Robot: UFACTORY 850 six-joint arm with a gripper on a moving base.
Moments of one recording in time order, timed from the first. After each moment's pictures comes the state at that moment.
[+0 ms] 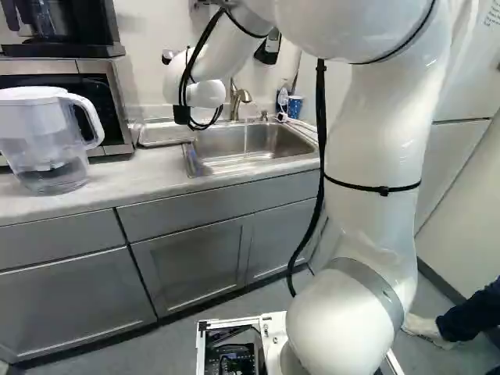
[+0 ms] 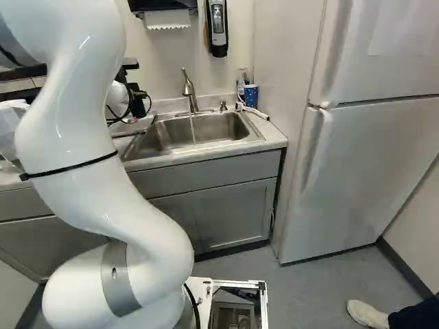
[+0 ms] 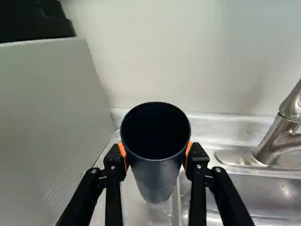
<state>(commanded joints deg) 29.6 -17.7 -67.3 10.5 27.6 -6.3</state>
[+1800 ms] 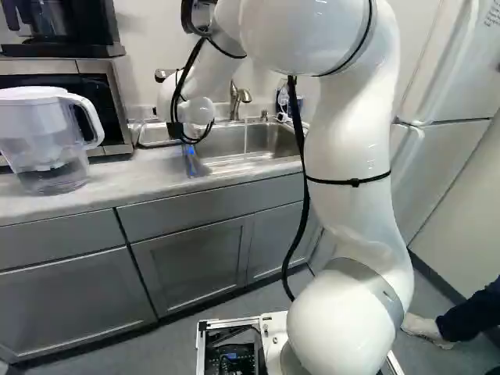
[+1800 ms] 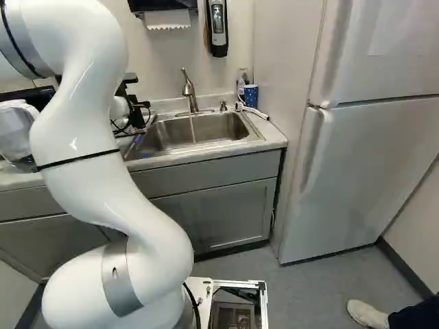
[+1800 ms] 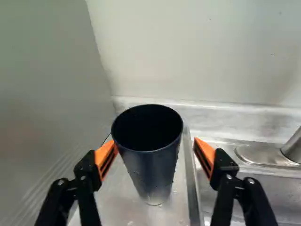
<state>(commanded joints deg) 30.9 -24.0 -68.6 10.5 32.6 -6.3</state>
